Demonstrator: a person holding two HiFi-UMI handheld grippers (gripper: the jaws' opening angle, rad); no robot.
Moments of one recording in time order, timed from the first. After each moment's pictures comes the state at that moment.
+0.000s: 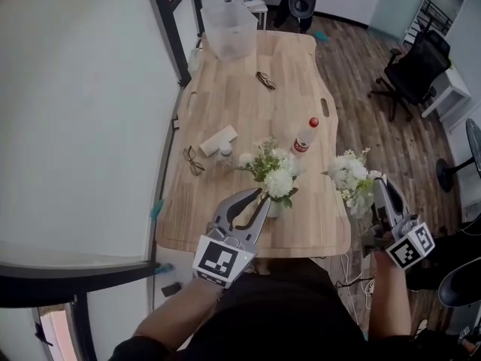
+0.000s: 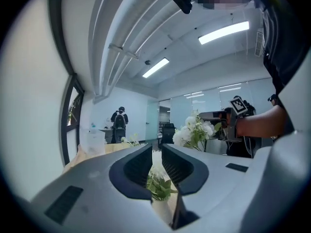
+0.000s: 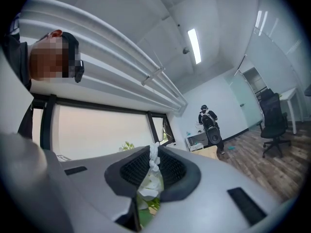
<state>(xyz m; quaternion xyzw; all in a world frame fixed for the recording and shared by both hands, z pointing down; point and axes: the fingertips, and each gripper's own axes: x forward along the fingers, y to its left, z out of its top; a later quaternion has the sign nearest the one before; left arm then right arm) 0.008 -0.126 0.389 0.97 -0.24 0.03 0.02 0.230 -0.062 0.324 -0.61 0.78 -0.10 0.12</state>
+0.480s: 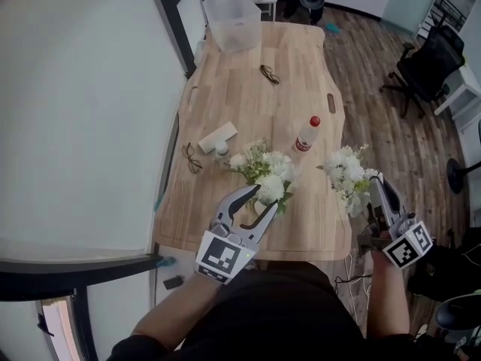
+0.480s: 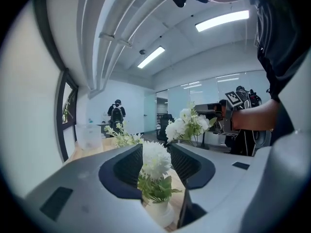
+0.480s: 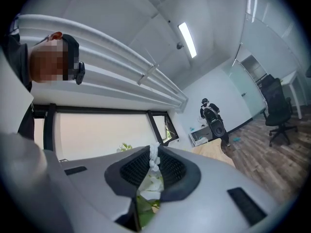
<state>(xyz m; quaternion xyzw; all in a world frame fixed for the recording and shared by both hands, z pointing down) 0.051 -0.137 0.419 0.97 -0.23 0.09 0.01 0.260 -0.091 0.352 -0.58 0.79 -0.13 0.14</state>
